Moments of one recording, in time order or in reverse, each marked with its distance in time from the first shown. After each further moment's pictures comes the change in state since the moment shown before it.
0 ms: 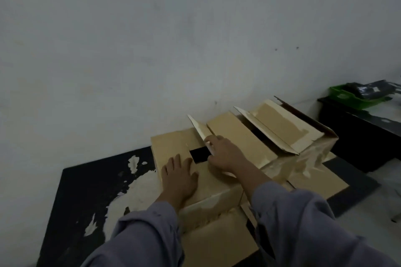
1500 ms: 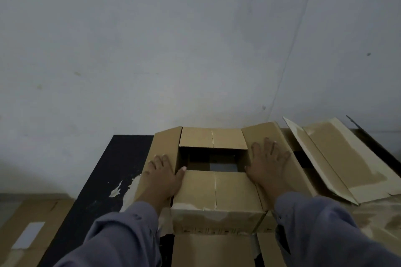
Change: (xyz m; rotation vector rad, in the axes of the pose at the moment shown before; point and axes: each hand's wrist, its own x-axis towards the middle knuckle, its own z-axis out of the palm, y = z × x) left_hand -0.011 -0.048 -0.003 0.009 0.027 -0.540; right_hand 0.068 0.091 0.043 -0.350 0.040 0.094
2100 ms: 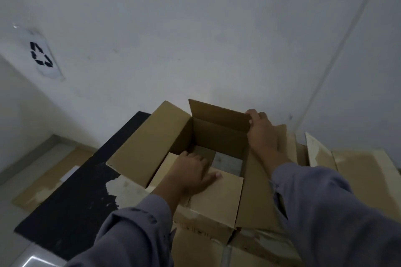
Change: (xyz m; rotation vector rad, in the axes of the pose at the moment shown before) left_hand -0.028 0.119 0.000 0.273 0.059 0.329; right_hand 0.119 -0.005 -0.025 0.538 0.280 -0.478
